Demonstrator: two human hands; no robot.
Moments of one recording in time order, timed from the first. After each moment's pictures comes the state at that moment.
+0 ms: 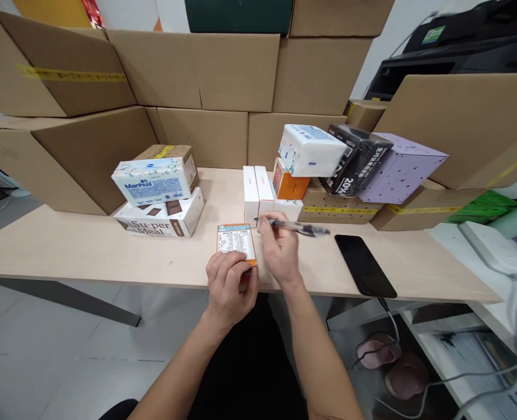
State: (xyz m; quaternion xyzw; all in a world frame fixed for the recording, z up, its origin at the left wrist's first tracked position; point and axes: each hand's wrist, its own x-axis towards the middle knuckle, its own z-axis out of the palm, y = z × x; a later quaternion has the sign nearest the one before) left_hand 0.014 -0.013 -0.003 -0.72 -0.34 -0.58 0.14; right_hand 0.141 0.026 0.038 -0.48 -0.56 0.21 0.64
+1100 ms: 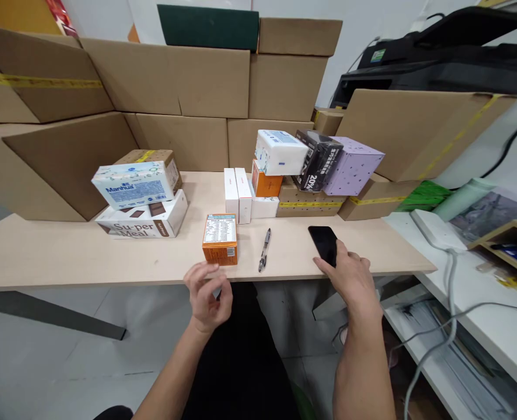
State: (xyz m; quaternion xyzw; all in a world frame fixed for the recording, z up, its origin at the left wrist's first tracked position) left_hand 0.002 -0.029 -0.035 -0.69 -0.26 -0.67 0.07; right_hand 0.309 -0.067 0.011 -0.87 -0.49 -0.02 0.03
